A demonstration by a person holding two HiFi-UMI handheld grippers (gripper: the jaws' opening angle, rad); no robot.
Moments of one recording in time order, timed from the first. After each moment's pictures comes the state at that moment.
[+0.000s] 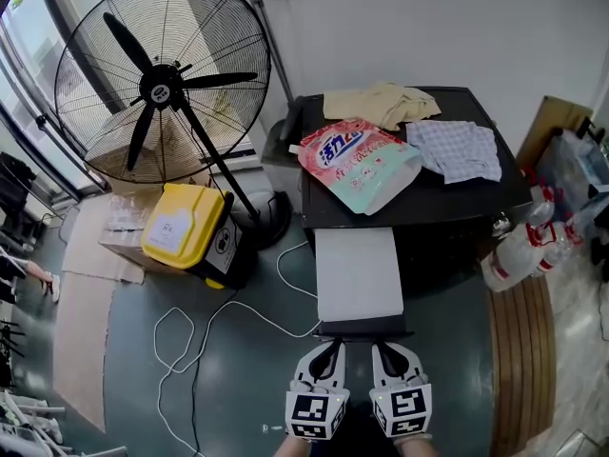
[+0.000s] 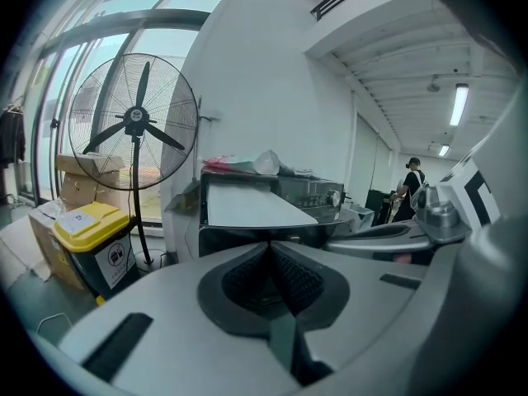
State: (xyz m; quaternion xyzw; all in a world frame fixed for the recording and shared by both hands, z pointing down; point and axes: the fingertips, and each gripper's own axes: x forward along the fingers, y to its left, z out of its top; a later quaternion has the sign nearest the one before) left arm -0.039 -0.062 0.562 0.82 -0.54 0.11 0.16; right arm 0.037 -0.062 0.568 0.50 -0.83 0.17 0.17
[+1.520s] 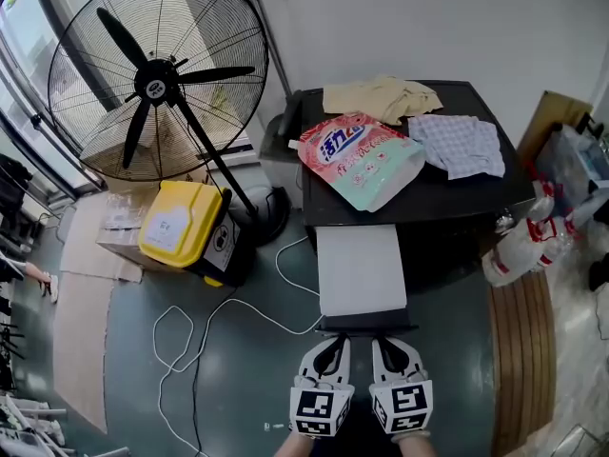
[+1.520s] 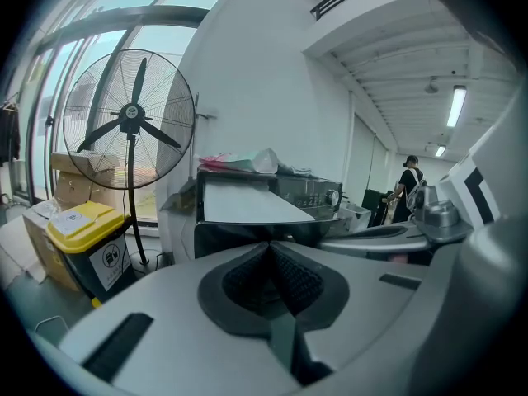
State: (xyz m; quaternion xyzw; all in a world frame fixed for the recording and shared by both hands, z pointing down) left arm -0.038 -0.071 0.568 0.83 -0.52 0.11 0.16; right arm 0.030 -0.072 0.570 0.52 -0.82 0.18 0.15
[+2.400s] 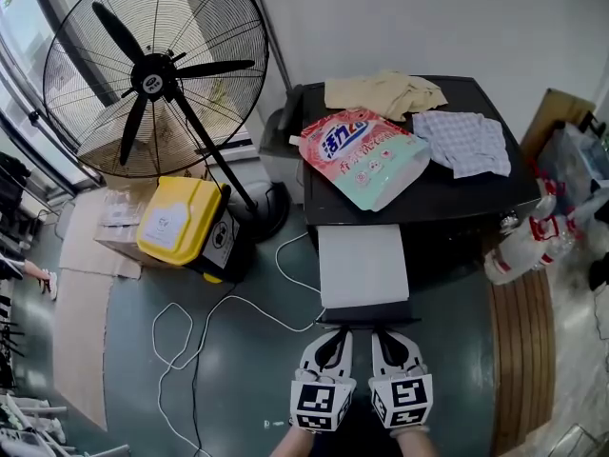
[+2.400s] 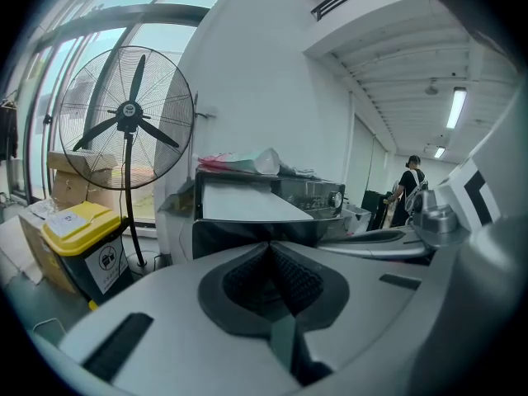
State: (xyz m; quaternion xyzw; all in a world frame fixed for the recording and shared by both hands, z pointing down) left arm -0.039 -0.092 0.566 0.83 -0.52 0.11 0.16; right arm 0.023 -0.092 0.573 0.52 -0.82 0.19 0.15
